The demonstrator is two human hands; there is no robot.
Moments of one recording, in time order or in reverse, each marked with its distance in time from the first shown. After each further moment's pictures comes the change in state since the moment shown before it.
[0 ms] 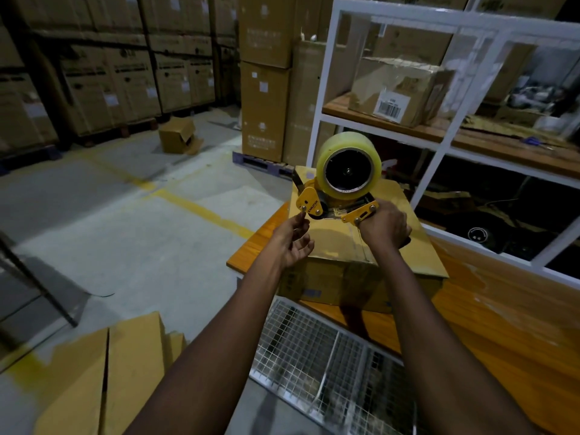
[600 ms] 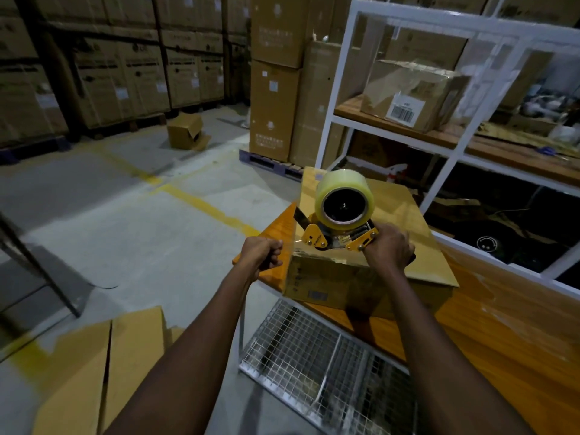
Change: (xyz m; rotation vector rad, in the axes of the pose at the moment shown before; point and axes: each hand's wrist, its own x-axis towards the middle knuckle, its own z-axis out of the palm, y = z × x) left_hand 0.032 0.008 -0.089 0.435 0.173 0.248; right_hand -0.010 0.033 0.032 -0.180 -0.071 -0.121
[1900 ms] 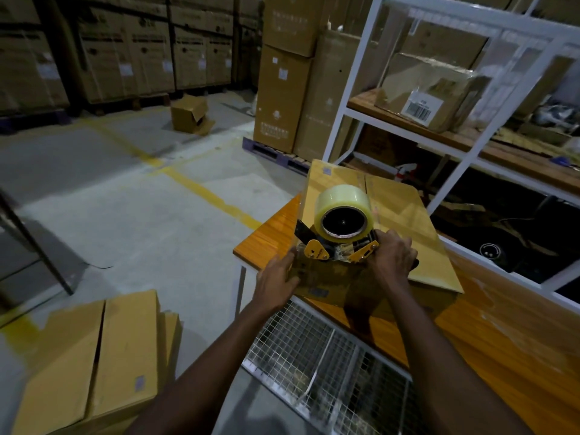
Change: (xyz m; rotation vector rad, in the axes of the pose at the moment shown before) left_hand -0.023 -0.087 0.007 0.867 -0.081 0.504; right_hand -0.006 0.021 0.022 -0.187 -0.022 -0.153
